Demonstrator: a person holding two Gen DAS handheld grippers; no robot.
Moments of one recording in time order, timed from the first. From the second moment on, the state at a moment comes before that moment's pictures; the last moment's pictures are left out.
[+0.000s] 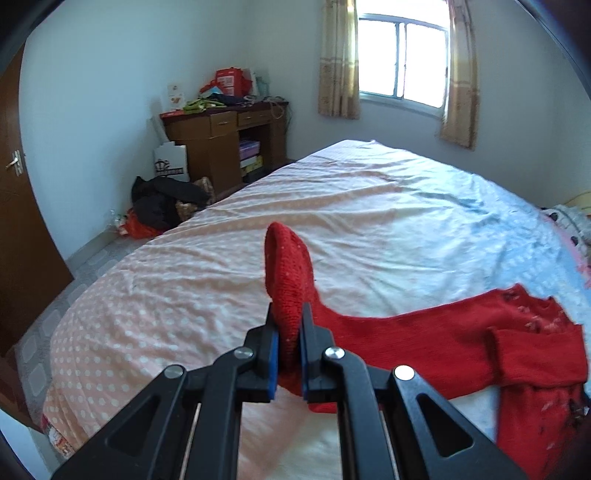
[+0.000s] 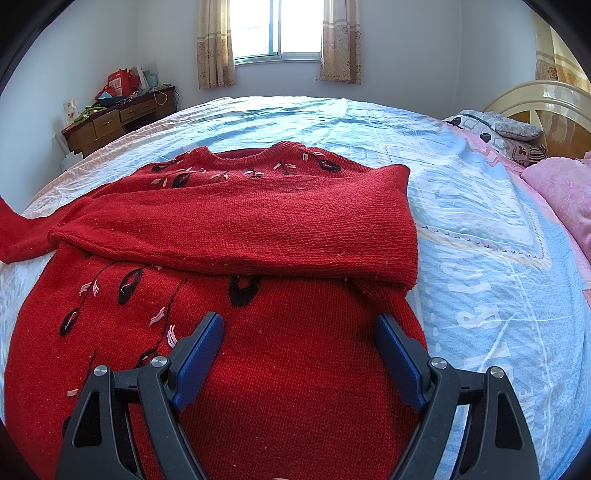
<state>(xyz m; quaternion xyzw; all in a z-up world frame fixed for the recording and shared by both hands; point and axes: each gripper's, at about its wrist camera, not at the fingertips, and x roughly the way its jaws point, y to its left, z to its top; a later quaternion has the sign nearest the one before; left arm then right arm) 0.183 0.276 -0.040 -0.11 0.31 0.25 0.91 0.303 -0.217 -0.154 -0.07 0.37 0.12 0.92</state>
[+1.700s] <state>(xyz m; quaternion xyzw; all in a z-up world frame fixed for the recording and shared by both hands) 0.314 0.002 0.072 -0.10 0.26 -0.02 0.96 0.295 -0.277 -0.113 0.06 0.27 0.05 0.96</state>
